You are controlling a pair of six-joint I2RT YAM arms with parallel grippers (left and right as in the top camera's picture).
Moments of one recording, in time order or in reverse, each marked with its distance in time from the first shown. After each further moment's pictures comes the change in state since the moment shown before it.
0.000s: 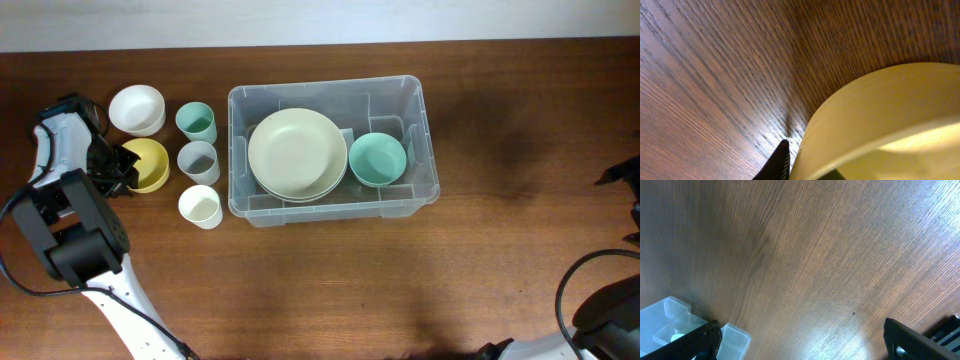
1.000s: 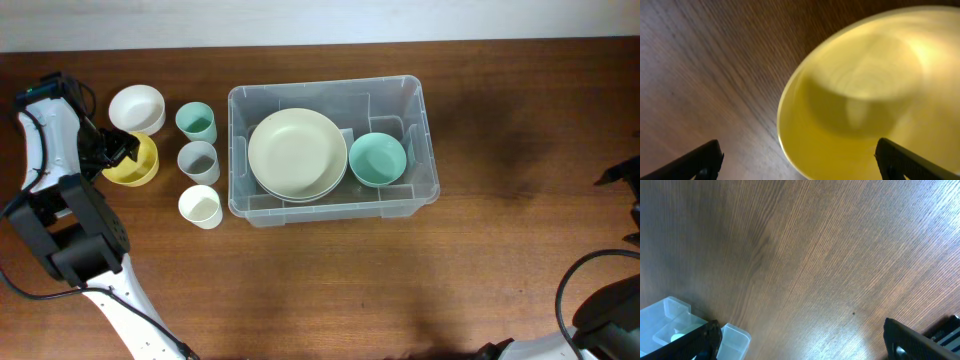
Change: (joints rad) left arm 0.000 0.000 0.173 -0.121 -0.038 0.016; right arm 0.000 0.000 0.000 0.000 0.000 0.000
